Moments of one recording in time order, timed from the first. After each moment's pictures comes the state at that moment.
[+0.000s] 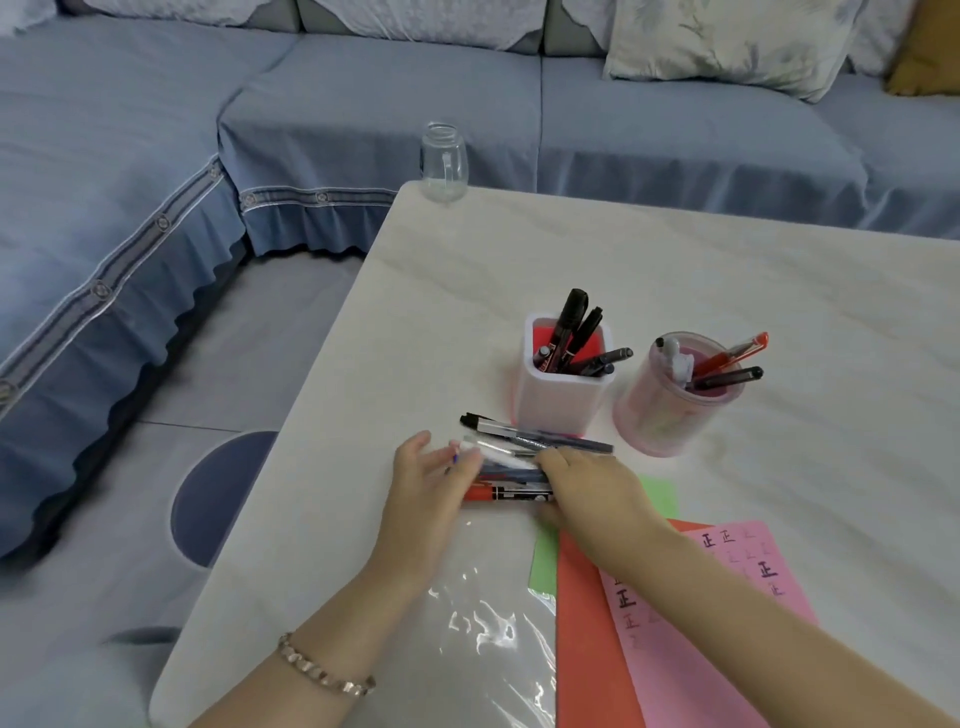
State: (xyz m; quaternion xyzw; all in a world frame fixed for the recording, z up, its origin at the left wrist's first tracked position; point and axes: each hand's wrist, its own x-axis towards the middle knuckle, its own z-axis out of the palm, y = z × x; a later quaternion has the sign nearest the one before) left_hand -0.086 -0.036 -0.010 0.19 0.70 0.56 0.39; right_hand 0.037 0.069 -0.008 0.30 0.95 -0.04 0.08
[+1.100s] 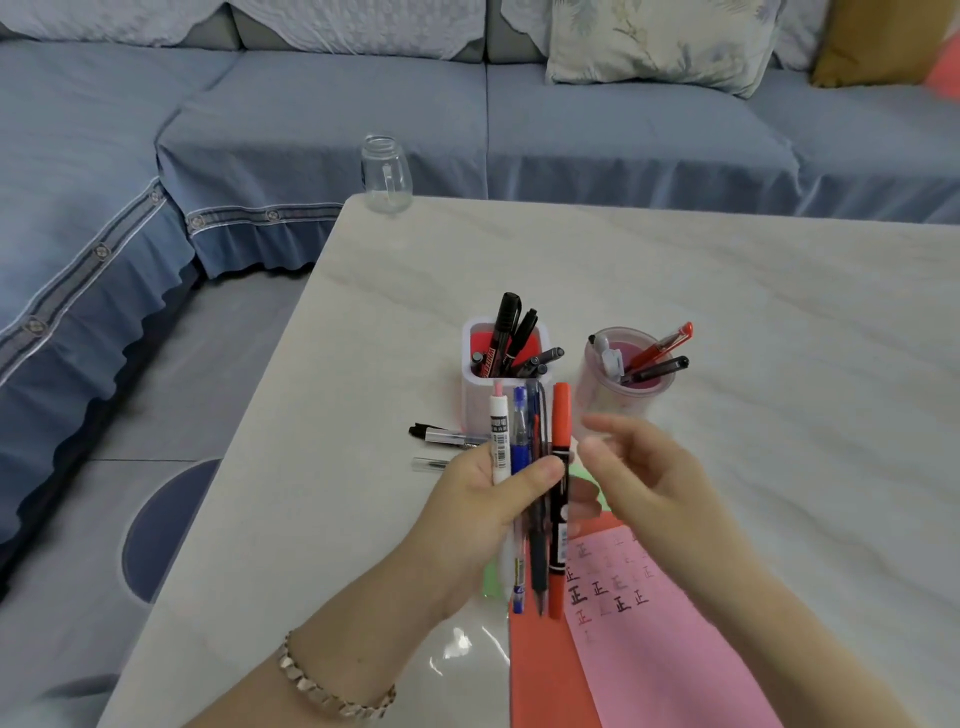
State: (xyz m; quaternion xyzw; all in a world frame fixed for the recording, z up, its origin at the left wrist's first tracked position) left_hand -0.031 -0.011 0.048 0.29 0.53 0.54 0.58; right_hand 0.099 0.051 0.057 0.47 0.66 -0.52 -0.26
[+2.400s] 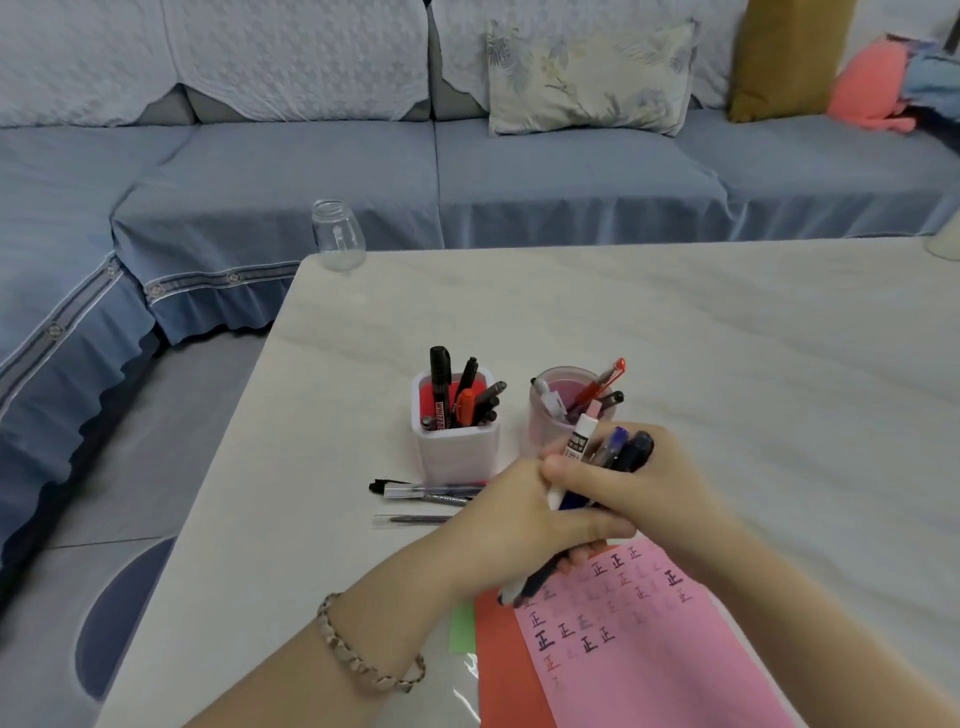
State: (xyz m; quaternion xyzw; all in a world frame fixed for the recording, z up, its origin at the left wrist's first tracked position) left_hand -0.003 0.040 0.073 0.54 0.52 0.34 0.57; right_hand 0.117 0.084 0.093 0.40 0.64 -0.60 -0.26
